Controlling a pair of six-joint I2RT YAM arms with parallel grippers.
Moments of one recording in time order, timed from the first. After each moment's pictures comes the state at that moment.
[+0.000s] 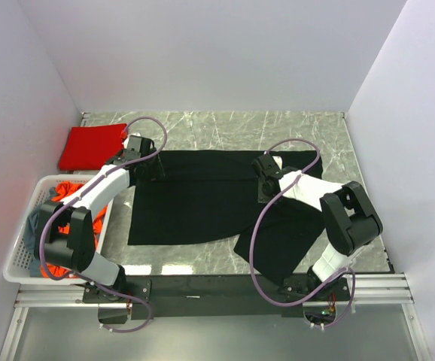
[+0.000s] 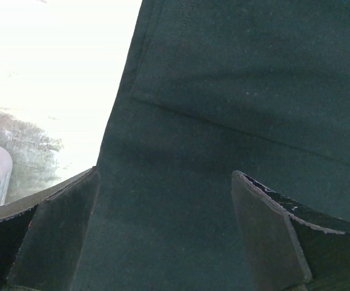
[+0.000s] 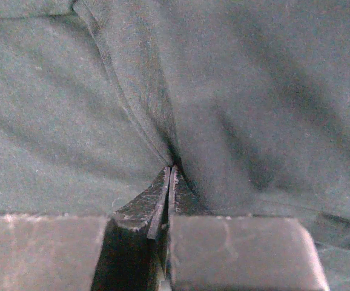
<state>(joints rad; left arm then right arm) -0.25 1.50 1.03 -0.47 -0.29 -0.51 0.48 1.67 0.95 -0.47 0.27 0.50</state>
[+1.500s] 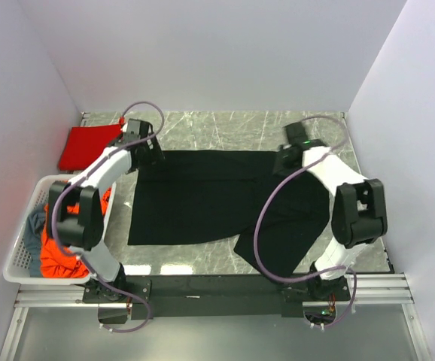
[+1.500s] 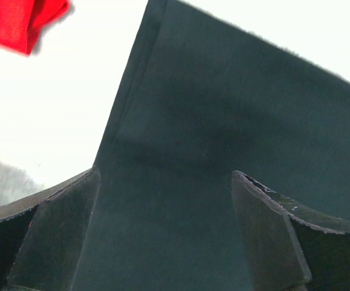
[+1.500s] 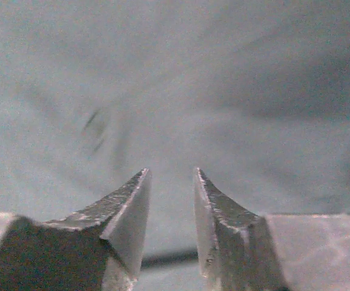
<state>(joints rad) -0.21 1.65 1.21 -0.49 -0.25 -0.54 0.25 1.70 1.23 -0.65 0.03 0.43</state>
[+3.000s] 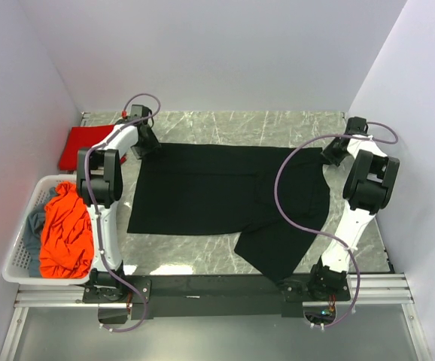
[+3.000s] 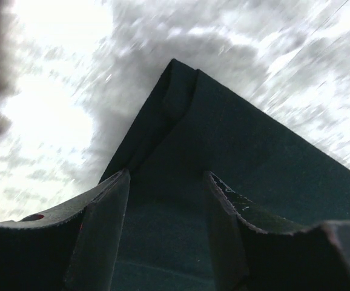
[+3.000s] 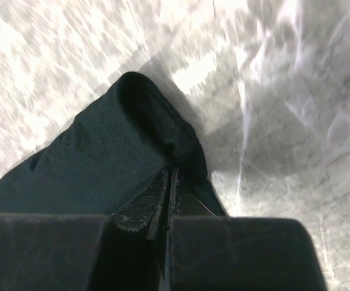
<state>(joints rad) -0.09 2.22 1.74 -0.60 -0.13 -0.60 -0.33 2.16 1.59 -0.51 -0.22 0.47</state>
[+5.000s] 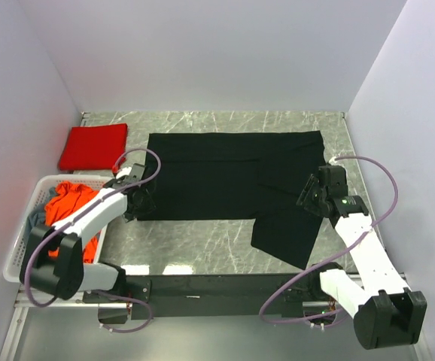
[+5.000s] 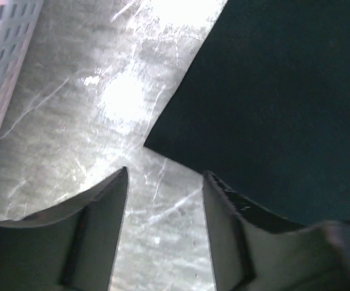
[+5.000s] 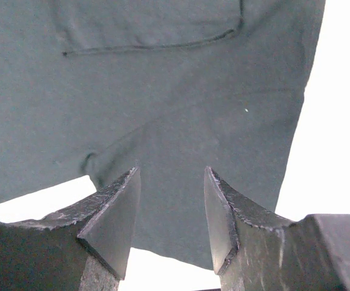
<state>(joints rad) -0.33 1.30 0.78 -0.71 -0.36 -0.80 0.08 0.94 0.75 -0.70 0.07 0.51</state>
